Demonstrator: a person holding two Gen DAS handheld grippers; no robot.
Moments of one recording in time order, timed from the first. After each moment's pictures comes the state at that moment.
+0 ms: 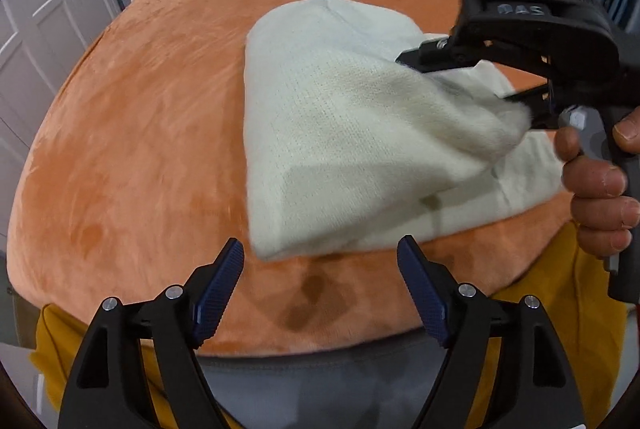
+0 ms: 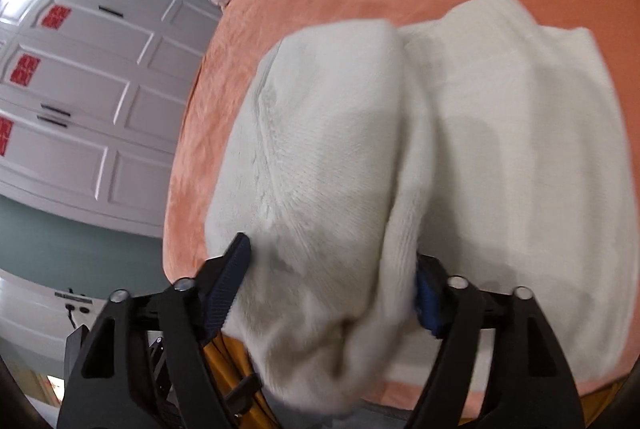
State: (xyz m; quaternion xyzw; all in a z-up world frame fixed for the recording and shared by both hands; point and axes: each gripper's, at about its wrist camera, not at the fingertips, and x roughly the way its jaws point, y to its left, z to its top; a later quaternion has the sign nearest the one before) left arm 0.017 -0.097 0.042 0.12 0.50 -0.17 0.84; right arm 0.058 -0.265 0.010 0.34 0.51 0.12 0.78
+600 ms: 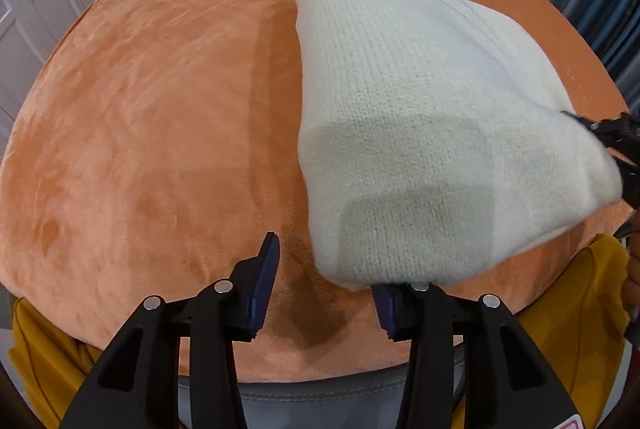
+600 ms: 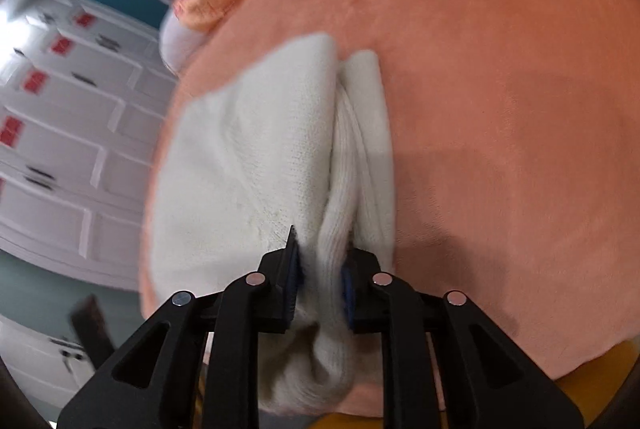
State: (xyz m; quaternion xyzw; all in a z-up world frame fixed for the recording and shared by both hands) left arm 0.043 -0.124 0.011 0.10 0.55 -0.15 0.81; right arm -0.020 -0.387 -0.015 0.40 0.43 0.03 0.81
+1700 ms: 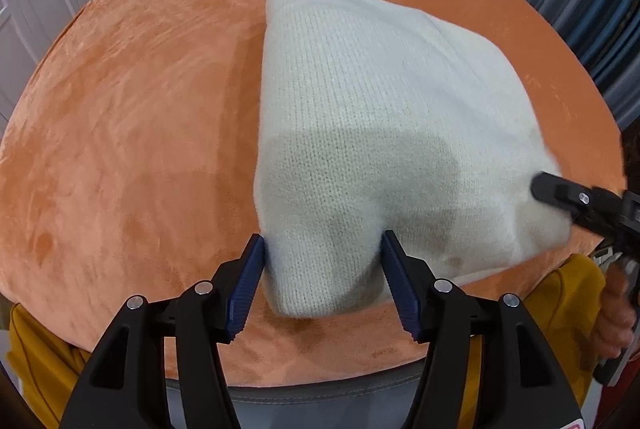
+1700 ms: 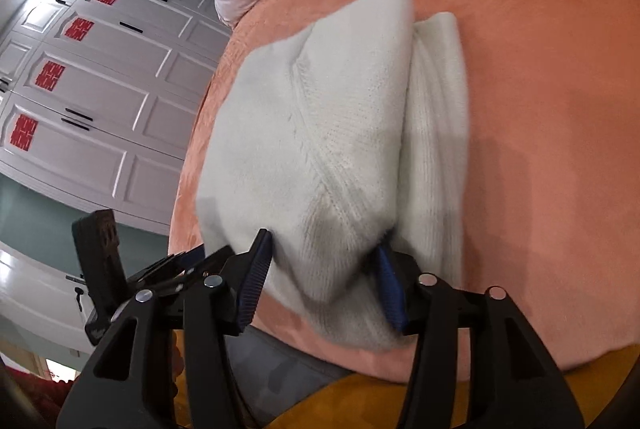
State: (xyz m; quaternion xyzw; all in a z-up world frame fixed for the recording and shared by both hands) left arm 0.047 -0.141 0.028 0.07 0.55 -0.17 0.81; right arm -0.025 -0.369 -0.011 0.36 0.46 0.15 0.80
